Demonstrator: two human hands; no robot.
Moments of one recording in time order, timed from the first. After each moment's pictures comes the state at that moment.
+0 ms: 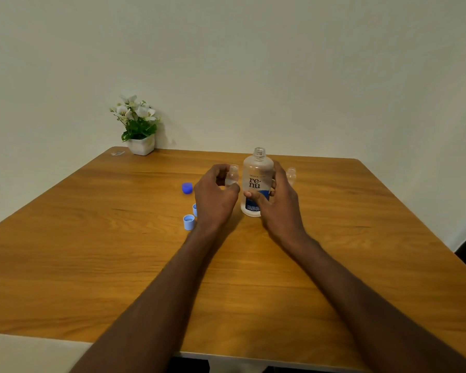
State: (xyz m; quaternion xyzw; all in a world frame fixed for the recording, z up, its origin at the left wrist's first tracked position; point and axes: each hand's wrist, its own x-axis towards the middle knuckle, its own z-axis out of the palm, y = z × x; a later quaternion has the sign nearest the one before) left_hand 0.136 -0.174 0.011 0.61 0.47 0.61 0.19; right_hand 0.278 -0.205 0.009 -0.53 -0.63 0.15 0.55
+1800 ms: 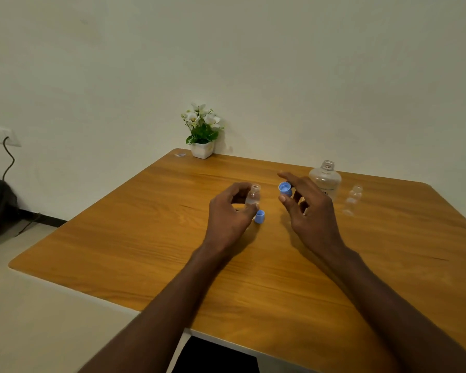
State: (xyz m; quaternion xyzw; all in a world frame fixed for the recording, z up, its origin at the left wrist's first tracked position) left_hand 0.027 -0.216 0.006 0.63 0.46 0.59 0.22; right_hand 0.216 -0.209 0.021 -0.41 -0.74 0.07 0.52
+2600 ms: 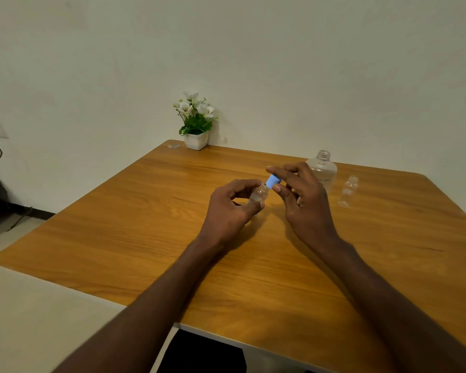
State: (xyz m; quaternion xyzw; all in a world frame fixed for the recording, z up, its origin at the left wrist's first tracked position) left_hand 0.035 -0.218 0.007 0.65 0.42 0.57 0.29; right_hand 0.215 -0.208 0.025 -0.39 -0.77 0.03 0.51
